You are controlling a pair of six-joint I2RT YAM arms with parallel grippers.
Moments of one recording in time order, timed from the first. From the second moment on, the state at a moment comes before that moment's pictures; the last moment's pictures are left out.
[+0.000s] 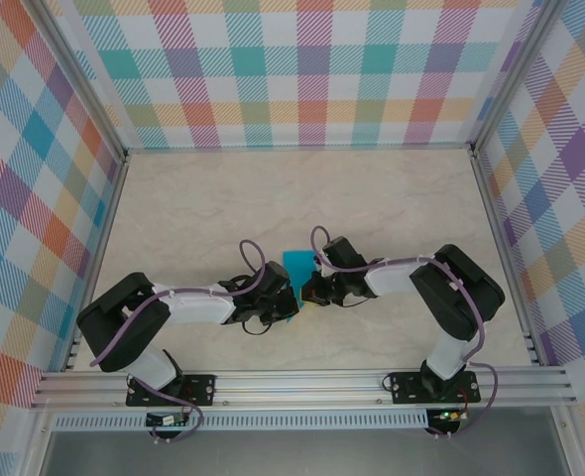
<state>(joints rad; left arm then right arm) -0.88 1.55 0.62 -0.03 0.15 -1.10 0.70 1.74 0.72 0.04 -0.55 0.87</state>
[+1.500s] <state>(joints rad) -0.88 1.50 0.59 -0.06 0.14 -1.03 0.69 1.71 0.72 0.02 -0.57 0.85</state>
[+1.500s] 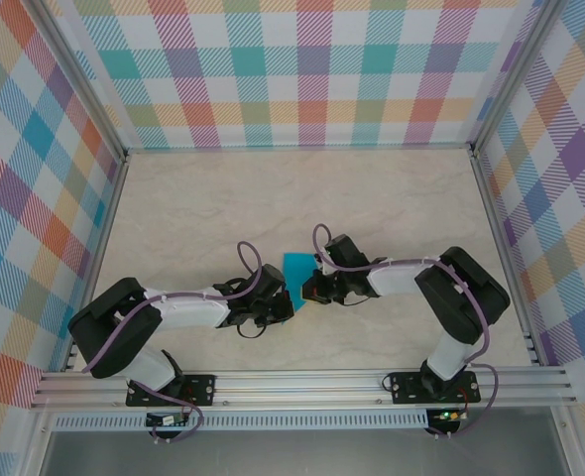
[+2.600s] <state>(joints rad) -0.88 1.46 0.51 0.00 0.19 -1.21 0.70 1.76 0.79 -0.07 -0.54 0.84</state>
